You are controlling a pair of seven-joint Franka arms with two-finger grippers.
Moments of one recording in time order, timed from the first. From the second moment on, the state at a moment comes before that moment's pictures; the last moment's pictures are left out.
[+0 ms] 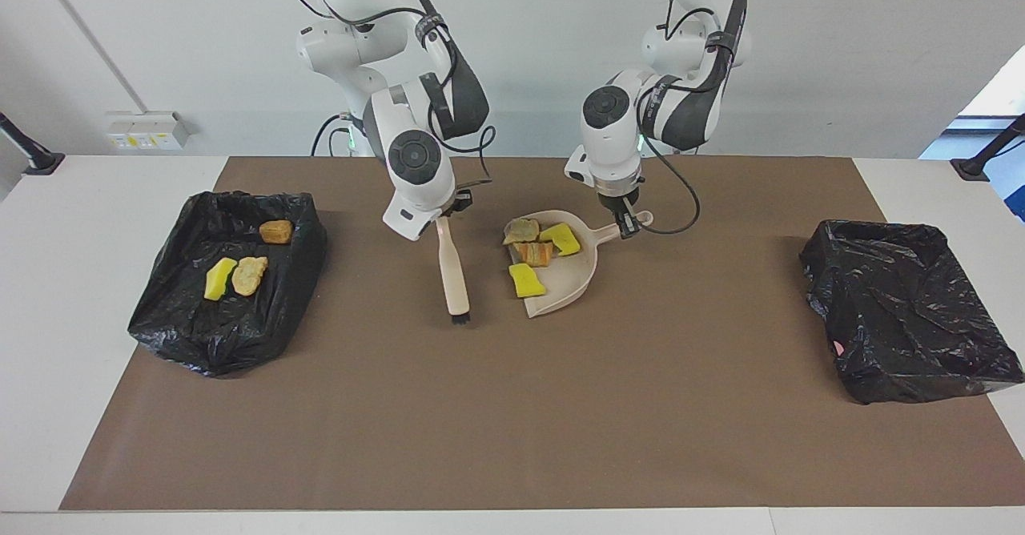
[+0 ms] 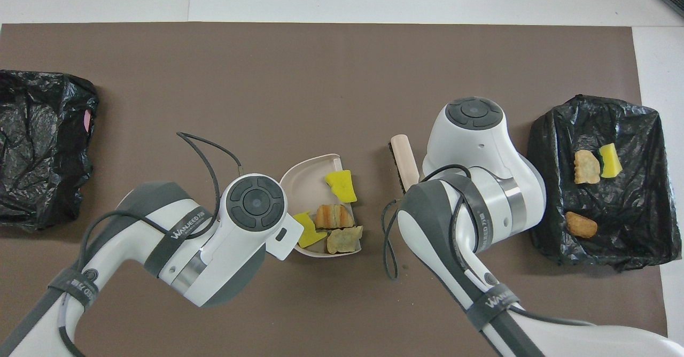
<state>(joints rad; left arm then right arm) -0.05 0.07 -0.56 -2.12 0.25 2.00 0.77 0.41 0.21 -0.02 -1.86 0.13 1.62 0.15</state>
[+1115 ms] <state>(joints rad) 0.01 -0.04 -0.18 -2.01 -0.03 2.02 1.41 0.58 0.18 0.00 -1.90 0.19 1.67 0.50</state>
